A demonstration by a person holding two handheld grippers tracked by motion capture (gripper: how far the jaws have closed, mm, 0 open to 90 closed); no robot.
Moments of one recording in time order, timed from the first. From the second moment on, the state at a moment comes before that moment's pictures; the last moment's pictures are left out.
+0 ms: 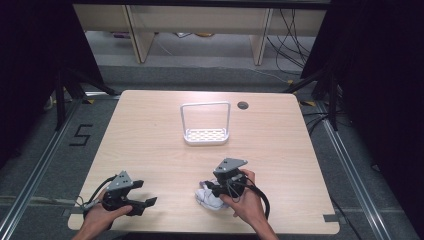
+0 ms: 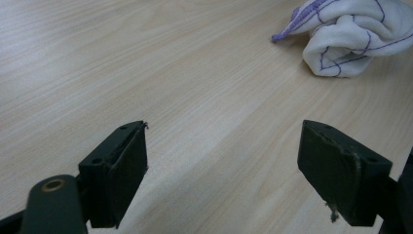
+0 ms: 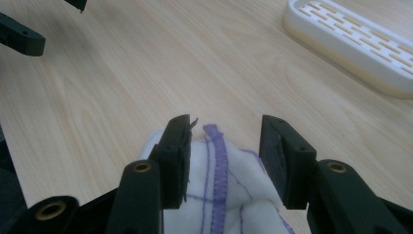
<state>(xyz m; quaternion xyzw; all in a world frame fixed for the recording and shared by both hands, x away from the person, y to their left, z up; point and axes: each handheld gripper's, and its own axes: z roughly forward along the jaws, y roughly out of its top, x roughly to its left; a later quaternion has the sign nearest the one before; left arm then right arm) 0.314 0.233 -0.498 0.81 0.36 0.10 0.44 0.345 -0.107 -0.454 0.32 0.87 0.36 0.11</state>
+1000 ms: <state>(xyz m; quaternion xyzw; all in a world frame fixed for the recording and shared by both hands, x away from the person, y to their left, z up) 0.314 0.232 -0.498 0.81 0.36 0.10 0.44 0.340 -0.106 -0.407 0.24 0.87 0.42 0.11</state>
